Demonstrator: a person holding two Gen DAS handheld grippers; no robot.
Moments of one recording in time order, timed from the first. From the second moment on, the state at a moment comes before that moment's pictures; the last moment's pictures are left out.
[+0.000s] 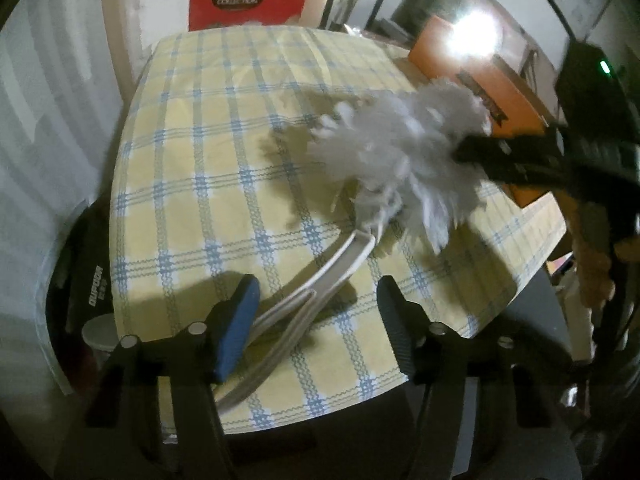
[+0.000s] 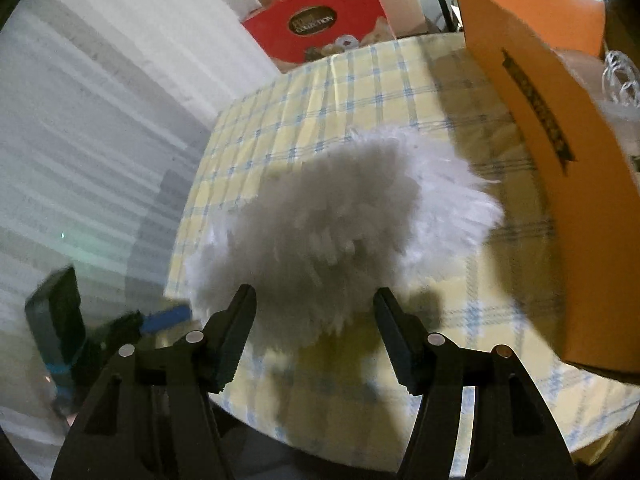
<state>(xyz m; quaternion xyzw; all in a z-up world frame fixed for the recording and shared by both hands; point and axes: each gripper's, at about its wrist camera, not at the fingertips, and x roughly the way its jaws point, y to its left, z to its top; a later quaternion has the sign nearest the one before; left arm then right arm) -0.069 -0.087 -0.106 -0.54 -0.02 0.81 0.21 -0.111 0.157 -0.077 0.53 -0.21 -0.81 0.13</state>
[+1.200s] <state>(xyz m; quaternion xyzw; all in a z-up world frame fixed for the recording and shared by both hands) -0.092 -0.014 -0.032 -0.47 -0.06 0.84 0.27 -0.151 0.197 -0.011 0.49 -0.24 -0.83 0.13</state>
